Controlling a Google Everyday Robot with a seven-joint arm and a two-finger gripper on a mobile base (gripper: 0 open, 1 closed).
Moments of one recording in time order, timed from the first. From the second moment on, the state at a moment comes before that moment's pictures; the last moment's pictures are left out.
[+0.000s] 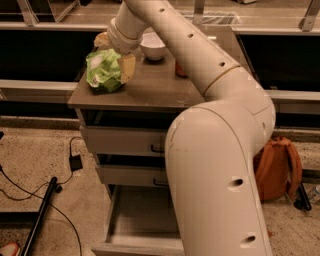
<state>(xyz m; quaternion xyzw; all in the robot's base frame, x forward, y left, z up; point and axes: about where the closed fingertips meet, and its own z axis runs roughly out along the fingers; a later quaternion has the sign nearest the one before) 0.765 0.138 0.874 -0.88 0.37 -0.03 0.30</state>
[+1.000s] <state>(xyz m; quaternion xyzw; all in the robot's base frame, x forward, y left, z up) 0.747 0.167 0.836 -0.91 0.29 0.03 0.29</state>
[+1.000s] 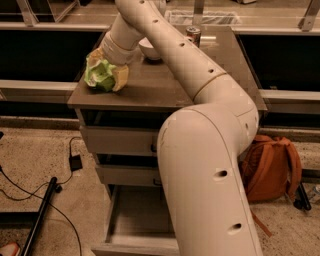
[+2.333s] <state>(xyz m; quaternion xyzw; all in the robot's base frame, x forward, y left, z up) 0.708 0.127 0.917 -0.90 0.23 -0.09 0.35</state>
